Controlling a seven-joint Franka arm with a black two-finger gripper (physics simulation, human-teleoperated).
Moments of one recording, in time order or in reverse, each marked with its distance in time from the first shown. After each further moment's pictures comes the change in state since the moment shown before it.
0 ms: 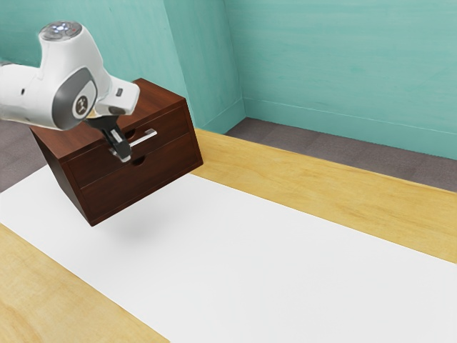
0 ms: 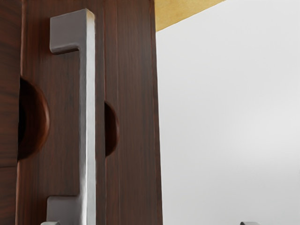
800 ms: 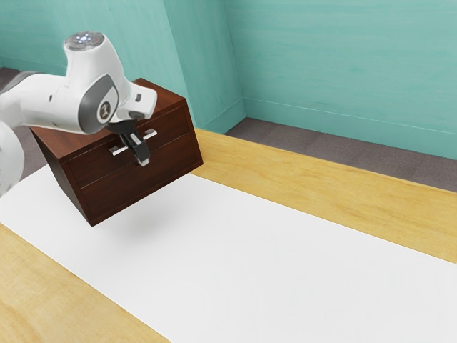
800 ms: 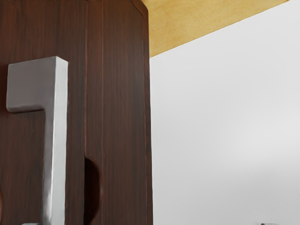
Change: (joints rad) arm 0.084 0.125 -0.083 0.094 -0.064 0.025 -0.004
